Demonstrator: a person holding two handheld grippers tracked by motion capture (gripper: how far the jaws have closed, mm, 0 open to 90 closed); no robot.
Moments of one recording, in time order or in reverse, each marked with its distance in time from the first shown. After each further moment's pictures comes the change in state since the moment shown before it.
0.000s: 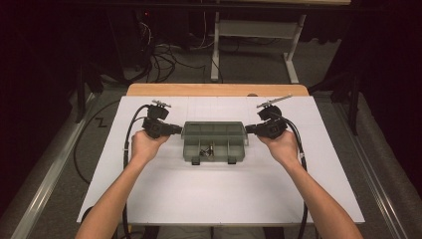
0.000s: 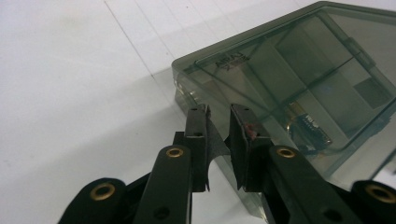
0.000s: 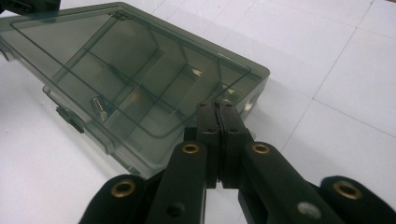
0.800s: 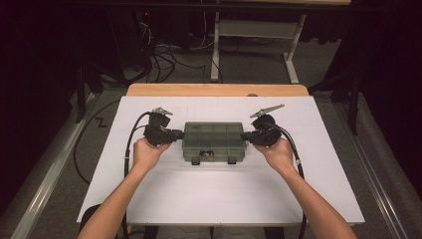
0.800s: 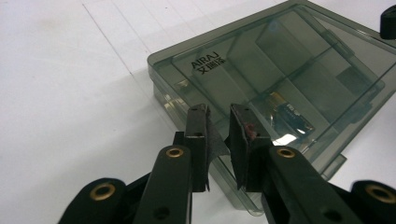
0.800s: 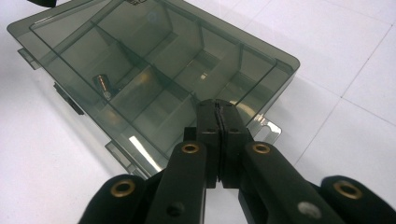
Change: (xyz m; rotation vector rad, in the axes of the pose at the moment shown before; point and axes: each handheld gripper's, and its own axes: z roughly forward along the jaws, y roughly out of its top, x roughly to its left) left arm -0.004 -0.022 -0.009 -0.038 -0.061 0.028; right arm 0.012 -0.017 0.017 -0.002 0.012 -0.084
